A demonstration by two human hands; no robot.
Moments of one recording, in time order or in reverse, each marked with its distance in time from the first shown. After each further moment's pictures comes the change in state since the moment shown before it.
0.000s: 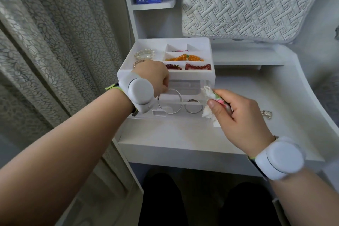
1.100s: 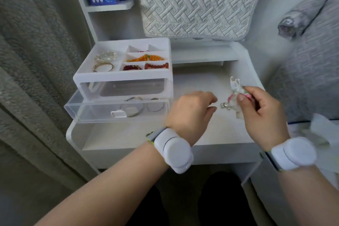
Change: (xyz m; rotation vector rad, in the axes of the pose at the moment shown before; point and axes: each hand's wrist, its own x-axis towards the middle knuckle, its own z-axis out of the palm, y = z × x) left_hand -0.032 0.154 0.065 -0.574 0.384 0.393; right_hand -0.047 0.067 -0.086 -0.115 0.283 0.318
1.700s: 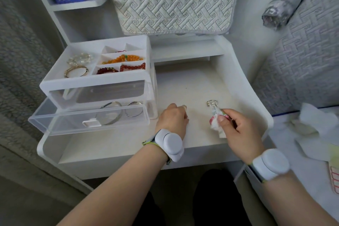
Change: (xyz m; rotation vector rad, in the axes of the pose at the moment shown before) left_hand 0.017 -0.043 0.070 0.120 -0.286 -0.394; right_hand -0.030 0.059 0.022 0.105 -0.210 0.199
